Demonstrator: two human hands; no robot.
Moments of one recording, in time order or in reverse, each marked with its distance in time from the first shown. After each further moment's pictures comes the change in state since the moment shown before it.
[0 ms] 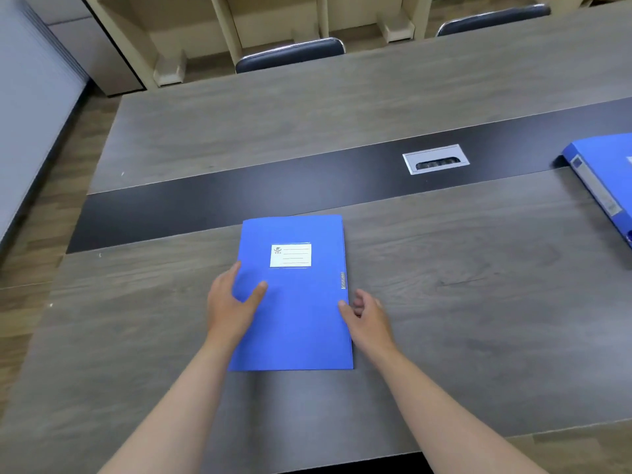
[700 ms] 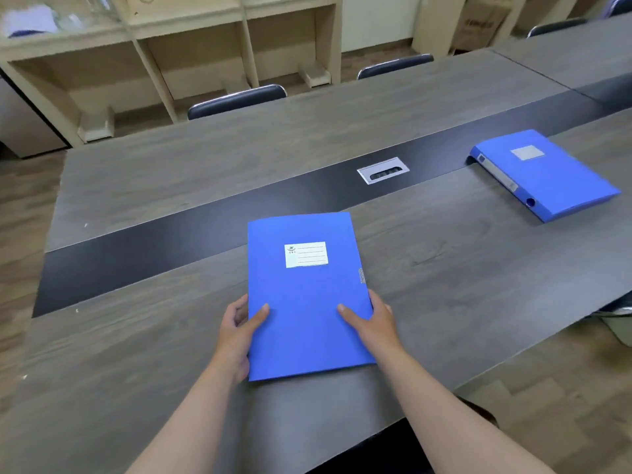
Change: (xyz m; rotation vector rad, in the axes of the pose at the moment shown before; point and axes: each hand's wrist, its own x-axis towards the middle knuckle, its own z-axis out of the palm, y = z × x) left_hand -0.016 -0.022 -0.048 -0.758 -0.432 -0.303; right_hand -0.062 0.000 0.031 0.237 0.268 -0.004
